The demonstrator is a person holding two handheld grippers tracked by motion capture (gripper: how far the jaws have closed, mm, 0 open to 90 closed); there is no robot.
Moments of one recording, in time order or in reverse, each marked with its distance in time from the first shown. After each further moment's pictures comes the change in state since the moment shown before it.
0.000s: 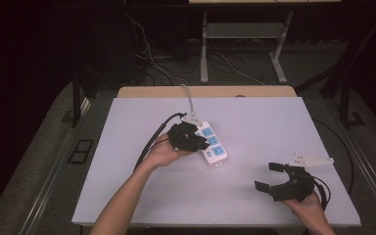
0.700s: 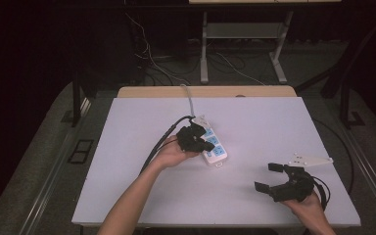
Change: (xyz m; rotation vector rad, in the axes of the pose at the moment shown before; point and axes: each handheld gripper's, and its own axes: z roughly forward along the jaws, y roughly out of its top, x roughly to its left) left arm 0.003 0.001 0.033 0.058 -0.052 -0.007; right arm 0.000 0.000 0.001 0.008 0.011 -0.007
